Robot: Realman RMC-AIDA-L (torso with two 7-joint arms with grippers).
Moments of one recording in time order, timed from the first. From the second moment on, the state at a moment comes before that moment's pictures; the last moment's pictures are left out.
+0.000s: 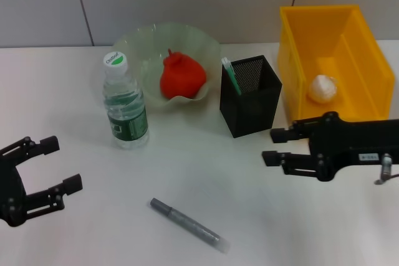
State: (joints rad) left arm -0.11 -2.07 0.75 0.96 1.68 1.74 -1.28; right arm 0.31 2.08 -1.17 -1.29 -1.86 -1.50 1.80
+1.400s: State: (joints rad) left arm -0.28 -2.07 0.87 1.15 2.05 1.79 -1.12; right arm 0.37 2.08 -0.94 -1.30 -2.10 -1.76 2.01
